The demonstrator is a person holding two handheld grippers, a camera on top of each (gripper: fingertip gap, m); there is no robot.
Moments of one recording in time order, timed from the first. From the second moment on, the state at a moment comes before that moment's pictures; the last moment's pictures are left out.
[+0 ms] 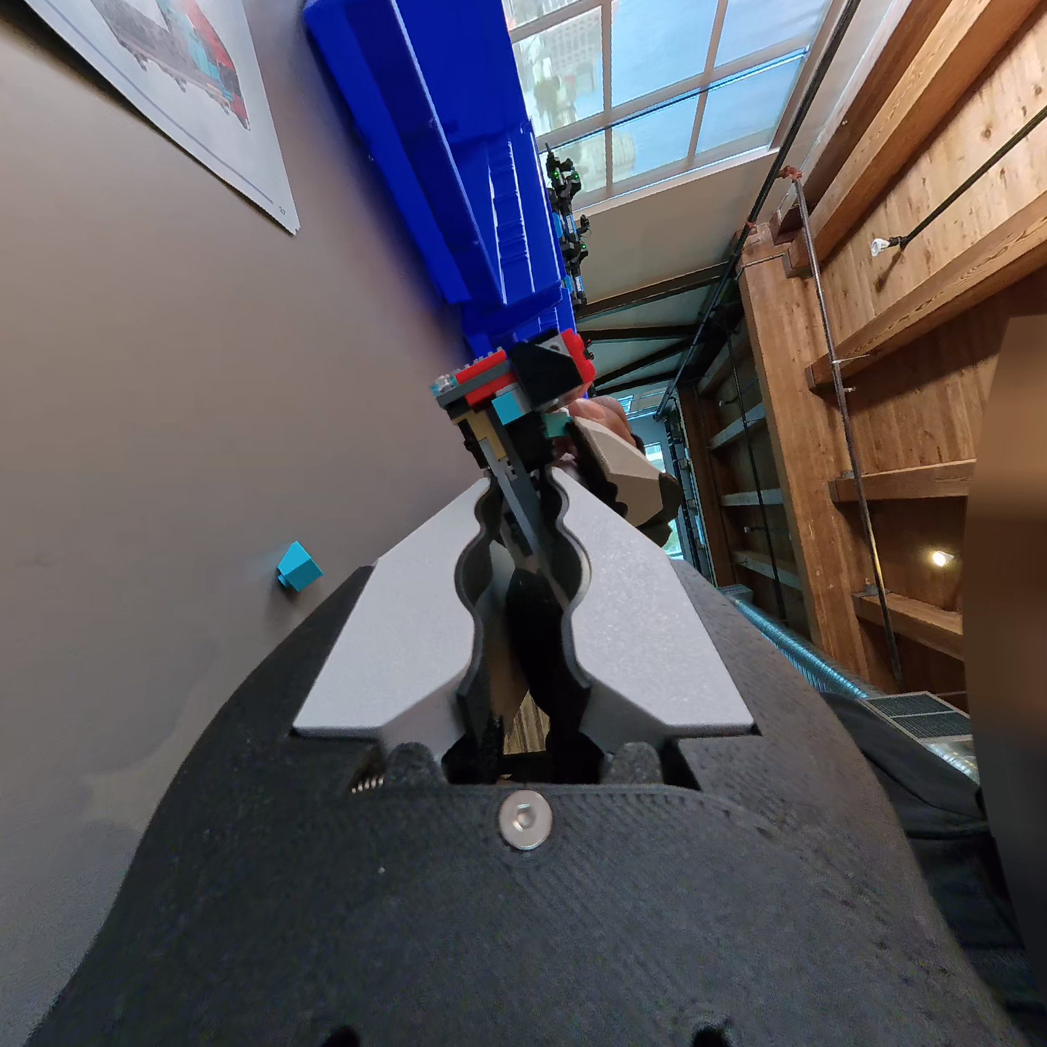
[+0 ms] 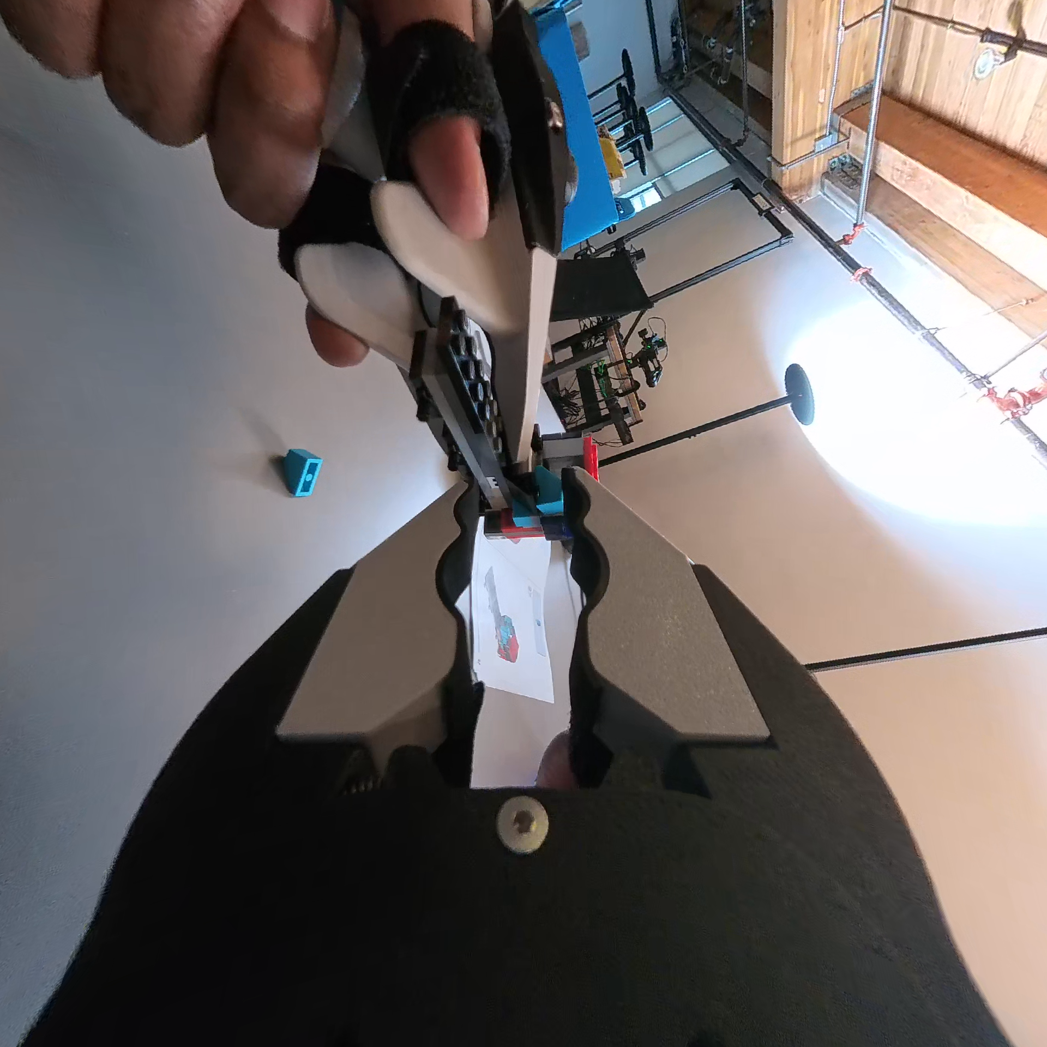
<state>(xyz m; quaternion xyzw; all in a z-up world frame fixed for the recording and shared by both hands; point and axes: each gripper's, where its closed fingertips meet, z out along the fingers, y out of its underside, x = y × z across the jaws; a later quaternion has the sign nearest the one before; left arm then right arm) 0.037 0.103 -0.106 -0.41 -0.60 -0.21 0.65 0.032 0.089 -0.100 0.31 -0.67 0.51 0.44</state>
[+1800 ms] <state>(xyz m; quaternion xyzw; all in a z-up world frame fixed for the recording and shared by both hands) 0.046 0.109 -0.089 -0.49 -0.50 -0.11 0.71 0.036 0.094 -0.082 0.26 -0.69 0.56 0.38</state>
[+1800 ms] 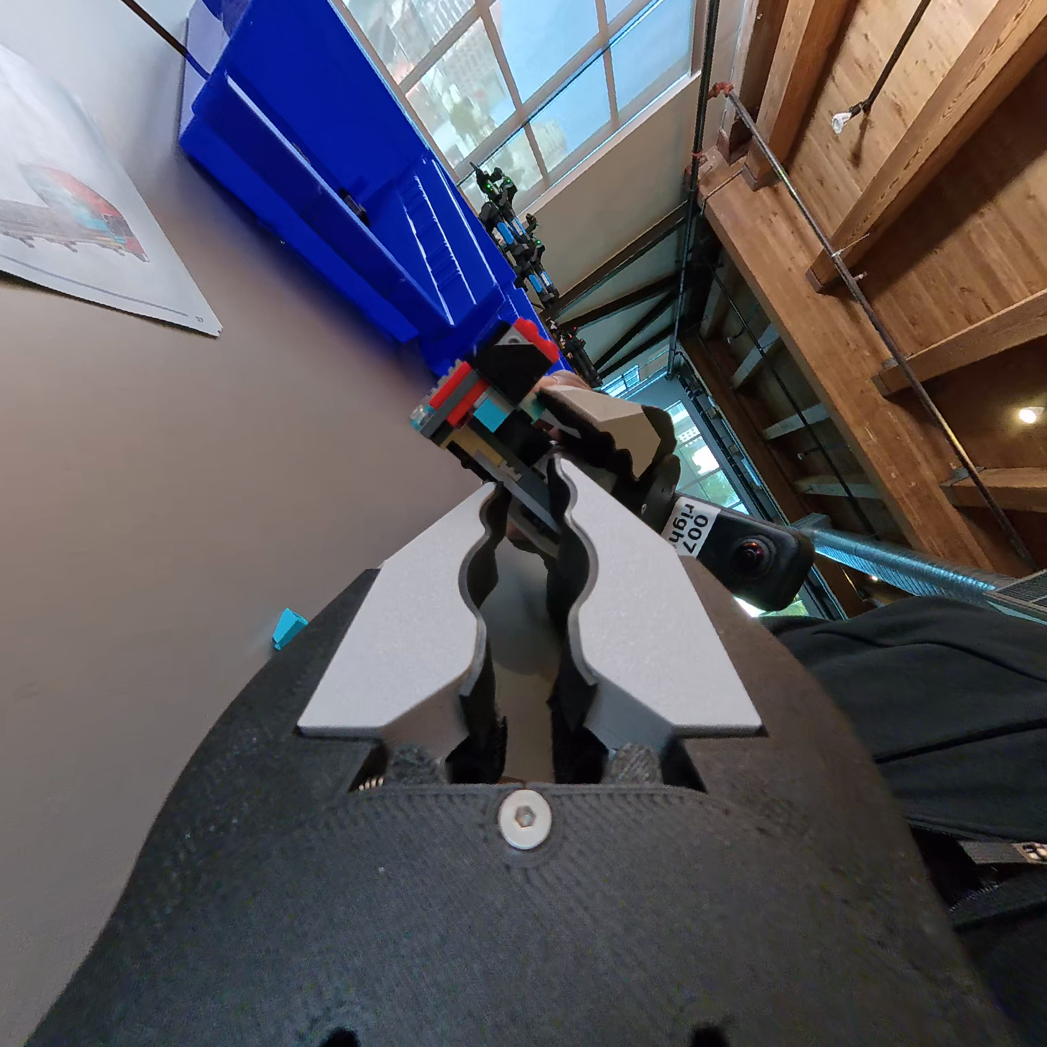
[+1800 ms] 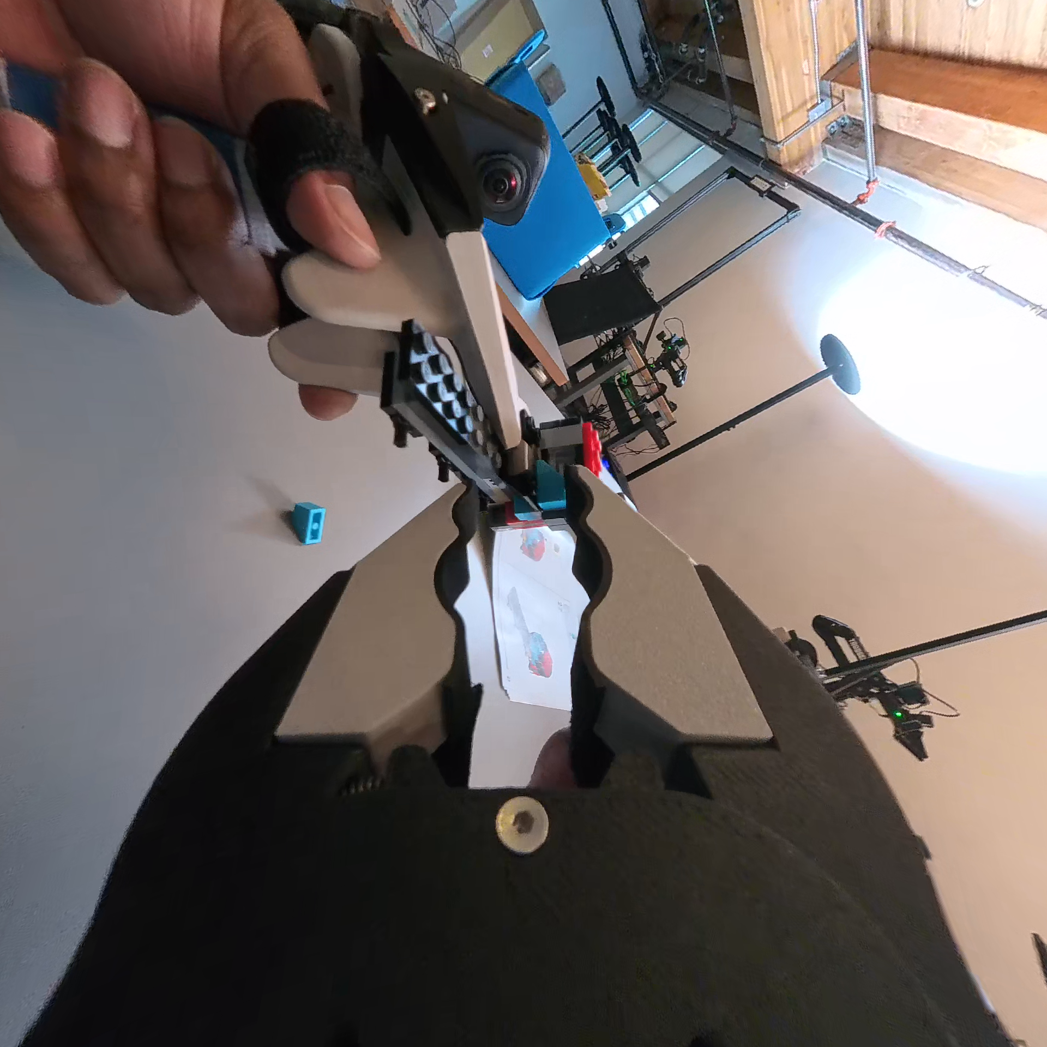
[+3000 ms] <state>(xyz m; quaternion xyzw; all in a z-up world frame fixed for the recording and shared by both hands) 0.048 0.112 -0.106 -0.37 -0.54 -0.28 0.70 0.042 0.098 -0.105 0.30 -0.73 0.51 0.34</state>
